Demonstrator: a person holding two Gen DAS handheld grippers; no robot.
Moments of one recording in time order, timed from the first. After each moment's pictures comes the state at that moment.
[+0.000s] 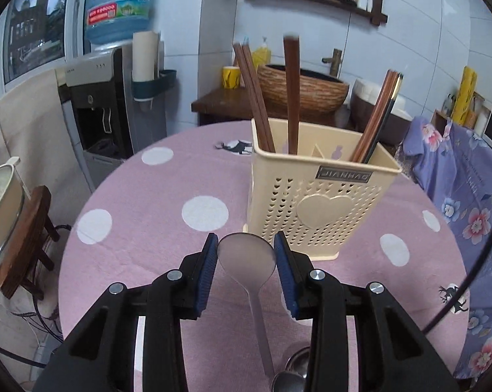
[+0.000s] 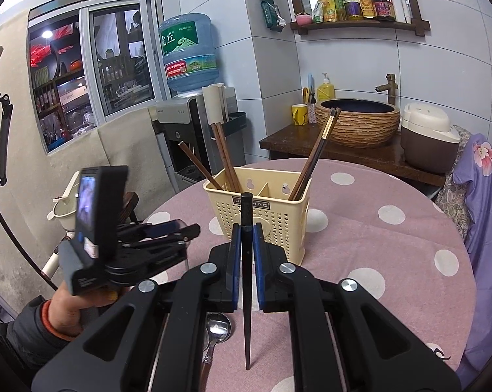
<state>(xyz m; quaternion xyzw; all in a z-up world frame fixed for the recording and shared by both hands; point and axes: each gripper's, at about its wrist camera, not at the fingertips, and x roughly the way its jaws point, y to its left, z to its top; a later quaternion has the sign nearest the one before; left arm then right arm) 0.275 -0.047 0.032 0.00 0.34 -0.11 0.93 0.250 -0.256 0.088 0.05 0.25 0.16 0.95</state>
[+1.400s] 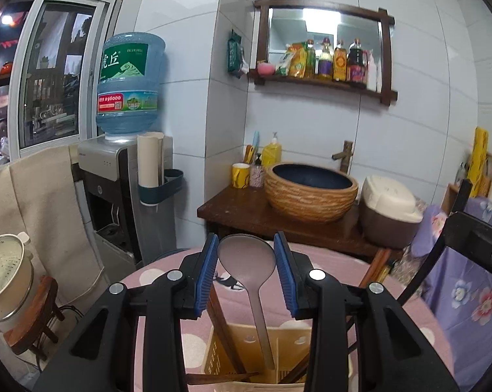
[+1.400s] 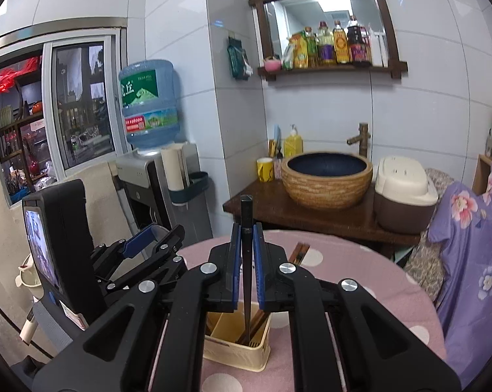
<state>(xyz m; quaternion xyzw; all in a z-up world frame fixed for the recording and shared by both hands) 0.349 -0.108 0.138 -0.02 0.18 -0.05 0.98 0.355 -0.271 0.183 0.05 0.18 0.07 0.98</state>
